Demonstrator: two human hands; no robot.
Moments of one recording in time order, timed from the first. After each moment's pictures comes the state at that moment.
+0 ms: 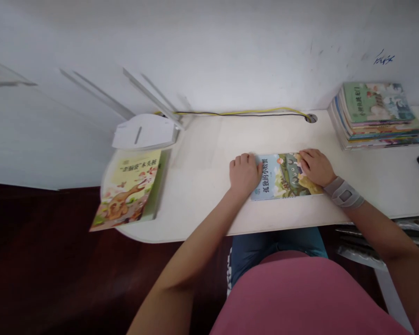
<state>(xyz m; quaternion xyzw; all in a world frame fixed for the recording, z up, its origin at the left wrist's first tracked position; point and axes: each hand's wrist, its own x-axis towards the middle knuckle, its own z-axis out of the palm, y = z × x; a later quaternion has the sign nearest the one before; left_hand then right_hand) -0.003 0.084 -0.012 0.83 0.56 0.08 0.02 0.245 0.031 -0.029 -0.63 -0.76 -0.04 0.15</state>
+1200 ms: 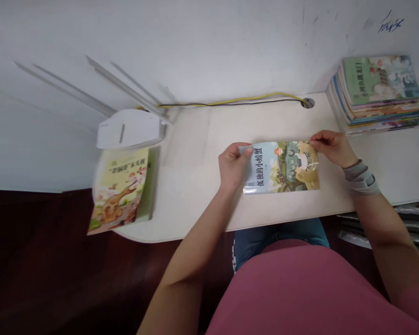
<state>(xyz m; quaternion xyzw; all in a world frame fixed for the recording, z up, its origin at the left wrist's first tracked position) -0.006 0.085 0.000 0.55 0.48 0.48 0.49 0.274 0.027 0.016 -0.59 -0.62 0.27 0.43</state>
